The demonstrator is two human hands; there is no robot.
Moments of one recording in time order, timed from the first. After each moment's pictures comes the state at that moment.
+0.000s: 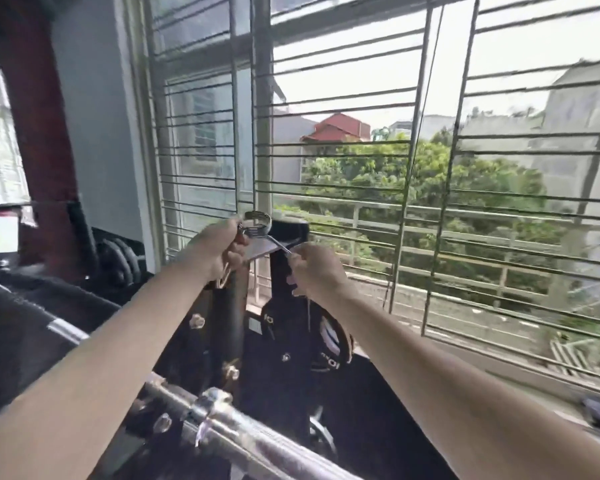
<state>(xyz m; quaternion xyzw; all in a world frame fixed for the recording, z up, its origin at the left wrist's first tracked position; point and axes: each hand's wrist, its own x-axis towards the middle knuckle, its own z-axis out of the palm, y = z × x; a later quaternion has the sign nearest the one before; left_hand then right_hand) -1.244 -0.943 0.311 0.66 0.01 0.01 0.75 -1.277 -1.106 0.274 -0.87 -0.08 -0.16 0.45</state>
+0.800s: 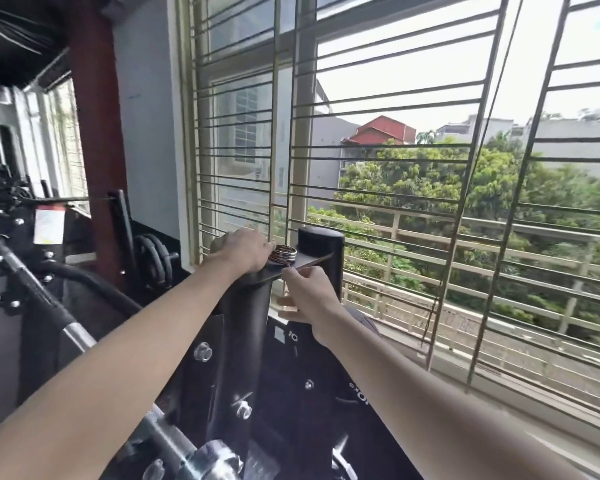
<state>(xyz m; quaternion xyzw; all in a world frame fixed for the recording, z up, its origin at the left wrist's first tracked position) -1.164 -0.947 0.313 0.98 0.07 0.17 0.05 -1.189 -1.066 0.253 -0.74 -0.04 0.00 0.67</state>
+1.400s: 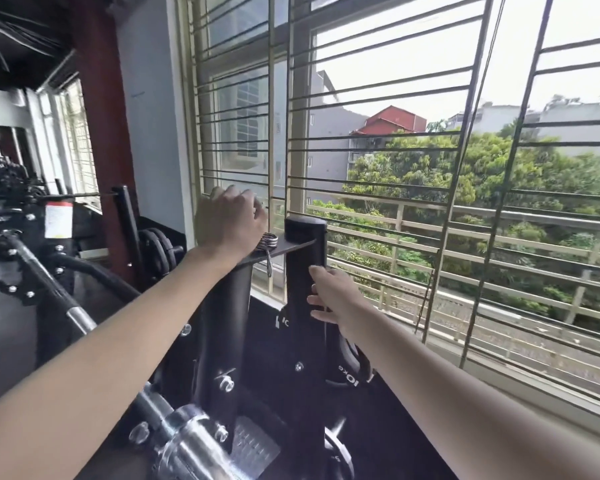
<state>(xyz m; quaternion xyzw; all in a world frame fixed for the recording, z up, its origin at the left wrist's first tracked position) -1.199 -0.973 0.313 0.87 0.01 0.49 0.02 -1.209 -1.147 0.246 -0.76 0.00 0.03 0.64</state>
